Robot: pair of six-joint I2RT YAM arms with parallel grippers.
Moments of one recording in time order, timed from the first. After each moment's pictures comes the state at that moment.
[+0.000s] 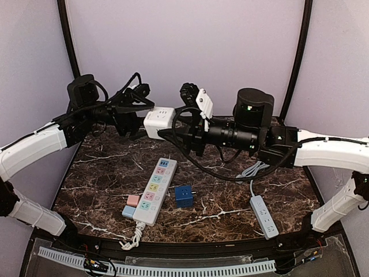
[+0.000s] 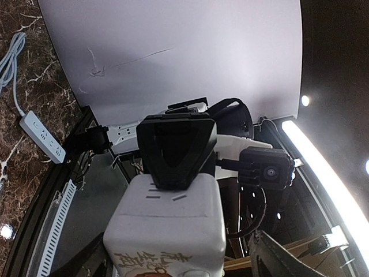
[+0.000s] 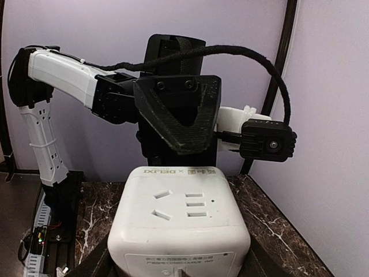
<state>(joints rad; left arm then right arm) -0.57 1.30 1.15 0.19 1.21 -1.38 1.16 1.41 1.25 0.17 -0.14 -0.18</state>
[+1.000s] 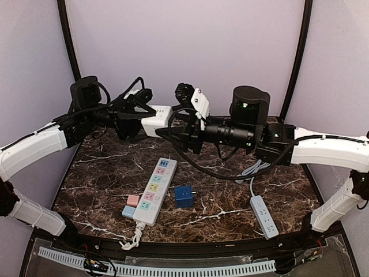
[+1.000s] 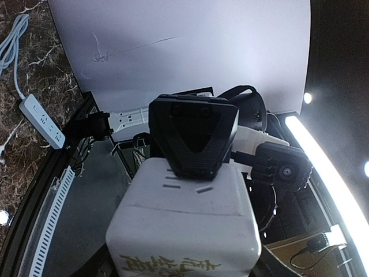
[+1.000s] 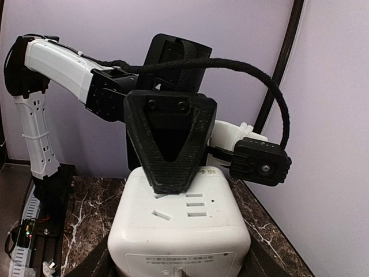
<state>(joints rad) -0.58 1.30 1.15 0.13 1.24 -1.36 1.15 1.44 1.28 0.15 -0.14 -0.26</state>
